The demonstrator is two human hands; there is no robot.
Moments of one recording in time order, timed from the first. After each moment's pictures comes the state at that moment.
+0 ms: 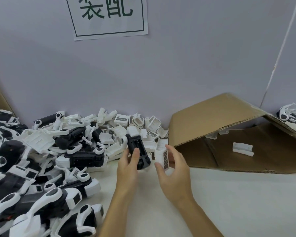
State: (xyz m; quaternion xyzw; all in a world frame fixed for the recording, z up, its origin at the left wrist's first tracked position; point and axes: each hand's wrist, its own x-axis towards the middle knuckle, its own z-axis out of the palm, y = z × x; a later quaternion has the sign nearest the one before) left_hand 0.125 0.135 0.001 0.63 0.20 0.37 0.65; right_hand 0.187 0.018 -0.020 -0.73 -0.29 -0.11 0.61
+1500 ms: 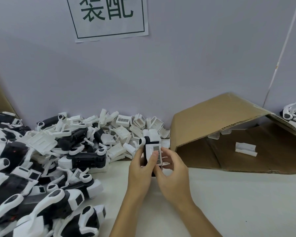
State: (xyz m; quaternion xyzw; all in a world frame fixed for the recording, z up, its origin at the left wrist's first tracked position) left_hand 0.131 0.118 0.000 0.68 0.14 0.33 0.64; right_hand 0.180 0.025 -0.017 -0.68 -0.30 -0.07 0.67
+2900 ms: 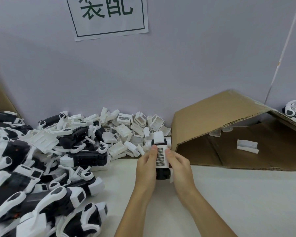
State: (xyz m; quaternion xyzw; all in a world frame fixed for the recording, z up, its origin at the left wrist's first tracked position) left_hand 0.140 0.099 0.007 0.60 0.20 0.29 0.72; right_hand 0.186 0.022 0.001 -0.54 -0.19 0.17 0.80
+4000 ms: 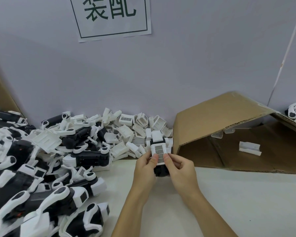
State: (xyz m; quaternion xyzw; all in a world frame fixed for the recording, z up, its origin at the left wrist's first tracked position) left_hand 0.136 0.113 0.003 0.64 0.19 0.27 0.69; right_hand 0.192 0.021 -0.010 -0.58 -0.25 0.10 0.77
